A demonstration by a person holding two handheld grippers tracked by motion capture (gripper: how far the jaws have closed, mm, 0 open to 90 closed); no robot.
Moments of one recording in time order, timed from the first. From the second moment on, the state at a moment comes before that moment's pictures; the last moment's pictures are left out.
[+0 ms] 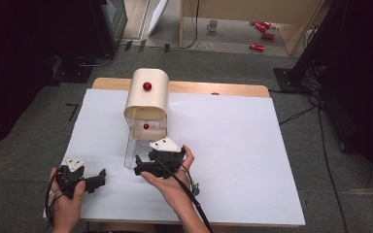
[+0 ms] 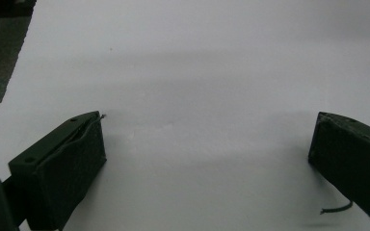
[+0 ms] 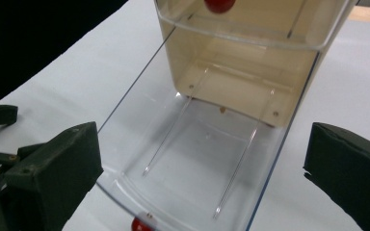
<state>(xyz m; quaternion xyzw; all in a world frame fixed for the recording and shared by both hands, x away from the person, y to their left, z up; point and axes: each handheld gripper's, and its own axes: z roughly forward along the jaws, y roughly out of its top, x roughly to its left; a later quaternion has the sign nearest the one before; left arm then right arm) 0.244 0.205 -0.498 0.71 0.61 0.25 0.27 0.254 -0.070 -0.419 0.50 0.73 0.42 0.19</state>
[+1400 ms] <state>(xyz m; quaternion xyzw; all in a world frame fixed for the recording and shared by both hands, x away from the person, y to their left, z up) 0.244 0.205 -0.498 0.70 0.61 0.25 0.27 0.196 -0.073 -0.480 0.55 0.72 0.39 0.16</state>
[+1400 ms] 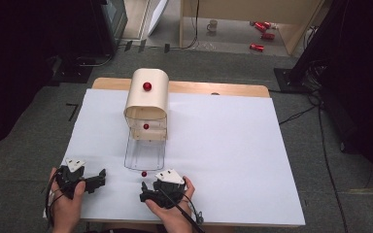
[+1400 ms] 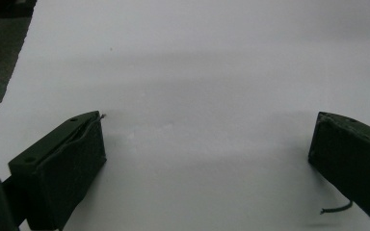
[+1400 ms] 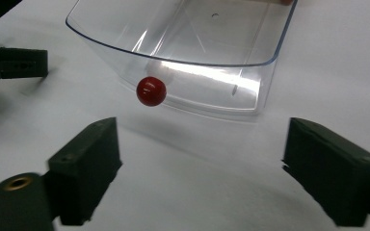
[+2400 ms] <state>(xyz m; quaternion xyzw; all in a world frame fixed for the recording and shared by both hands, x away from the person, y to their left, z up) 0.243 0.205 -0.498 0.70 0.61 0.25 0.27 0.206 -0.046 -0.495 0.55 0.70 0.42 0.15</state>
